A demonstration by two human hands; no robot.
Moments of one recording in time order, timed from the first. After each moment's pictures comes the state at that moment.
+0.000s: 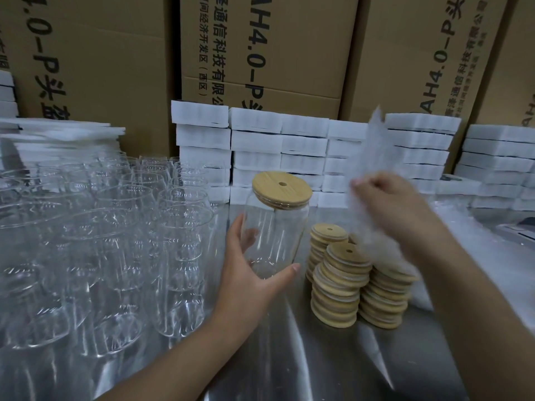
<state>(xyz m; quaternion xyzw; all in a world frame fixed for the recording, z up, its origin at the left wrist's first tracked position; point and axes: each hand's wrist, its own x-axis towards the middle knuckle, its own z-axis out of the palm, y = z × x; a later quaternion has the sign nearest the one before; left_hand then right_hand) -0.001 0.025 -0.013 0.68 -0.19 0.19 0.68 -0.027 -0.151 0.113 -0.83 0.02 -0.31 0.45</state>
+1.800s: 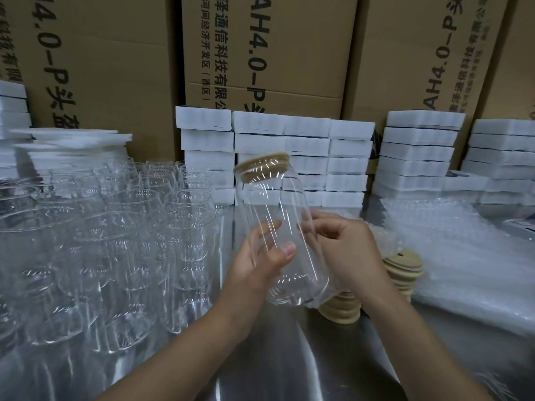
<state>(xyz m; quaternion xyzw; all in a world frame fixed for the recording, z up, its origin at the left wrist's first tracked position) -0.027 0.032 0.016 0.58 -0.21 0.03 0.79 -0.015 -0.118 0.047 -0.78 -0.08 -0.26 0.56</state>
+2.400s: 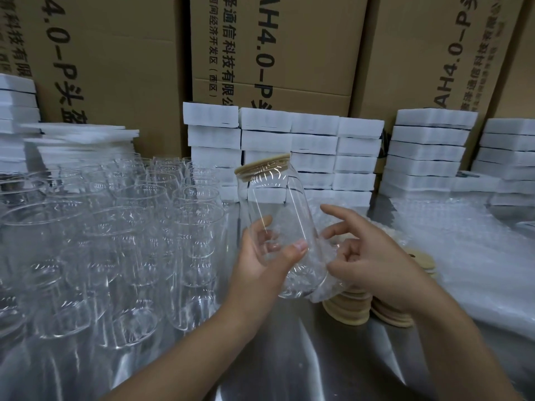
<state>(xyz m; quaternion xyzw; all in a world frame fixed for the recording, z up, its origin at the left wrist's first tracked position) -0.018 0.028 0.009 0.60 -0.20 0.10 0.77 -0.038 -0.142 0.055 -0.87 -0.14 -0.13 0.46</state>
